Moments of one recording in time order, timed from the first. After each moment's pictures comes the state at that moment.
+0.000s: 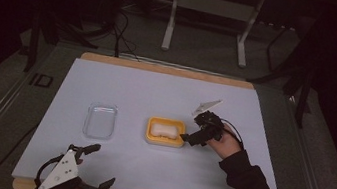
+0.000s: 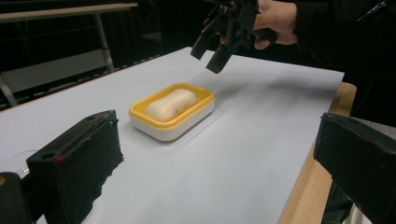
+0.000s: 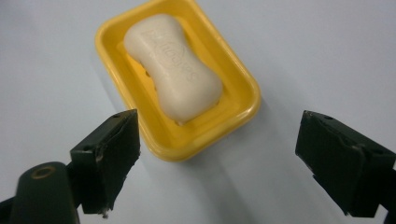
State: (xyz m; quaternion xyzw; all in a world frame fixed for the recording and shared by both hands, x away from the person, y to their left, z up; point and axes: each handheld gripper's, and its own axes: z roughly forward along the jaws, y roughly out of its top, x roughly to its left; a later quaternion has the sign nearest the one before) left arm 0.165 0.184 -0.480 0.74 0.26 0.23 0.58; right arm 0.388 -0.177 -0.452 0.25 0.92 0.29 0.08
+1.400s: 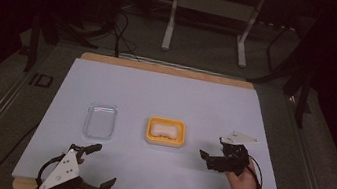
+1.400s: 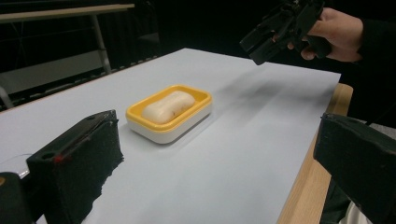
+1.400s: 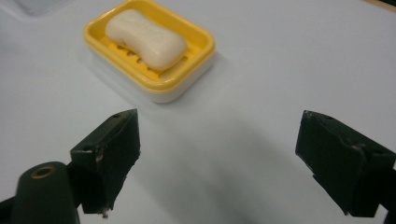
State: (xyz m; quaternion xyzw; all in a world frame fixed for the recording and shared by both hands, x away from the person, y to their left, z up) left arm 0.166 0.182 -0.479 0.74 0.25 0.23 0.58; right arm 0.300 -0.245 -0.459 0.37 0.83 0.37 0.19
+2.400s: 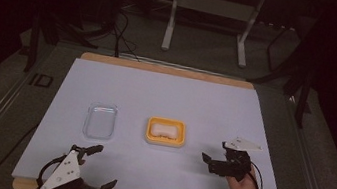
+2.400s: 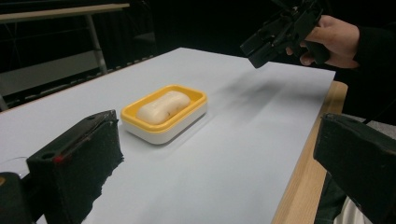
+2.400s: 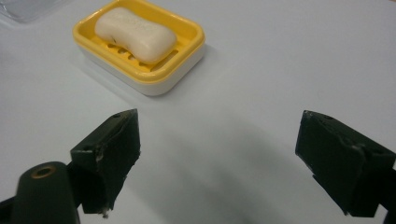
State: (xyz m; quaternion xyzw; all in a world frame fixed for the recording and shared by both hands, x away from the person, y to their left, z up) left arm 0.165 0.180 -0.479 0.74 0.25 0.23 0.58; right arm 0.293 -0.253 -0.472 0.39 0.82 0.38 0.18
